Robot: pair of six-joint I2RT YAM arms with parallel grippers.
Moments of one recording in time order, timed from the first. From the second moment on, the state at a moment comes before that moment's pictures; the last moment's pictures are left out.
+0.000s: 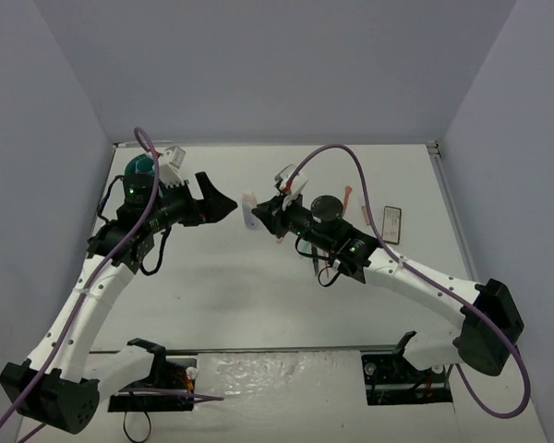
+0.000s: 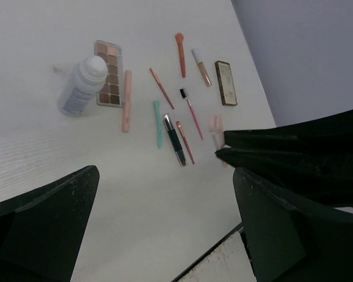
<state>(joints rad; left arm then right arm) -0.27 1.04 1.12 -0.46 0.40 -0.52 0.82 1.34 0.96 0.30 -0.07 0.08</state>
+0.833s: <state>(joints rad) -0.45 1.11 1.11 -0.33 0.32 -0.62 0.89 1.34 0.89 0.45 -0.10 0.09</state>
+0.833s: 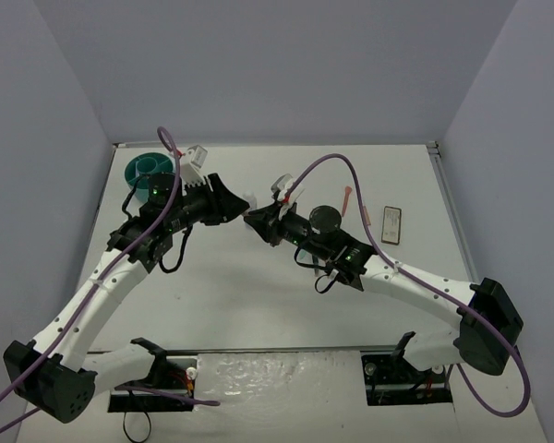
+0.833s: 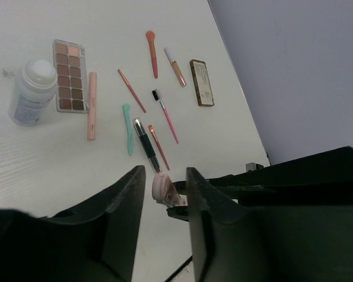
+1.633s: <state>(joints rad) -0.43 1.17 1.26 -0.55 0.05 -0.46 0.86 1.29 0.87 0.32 0.02 0.09</state>
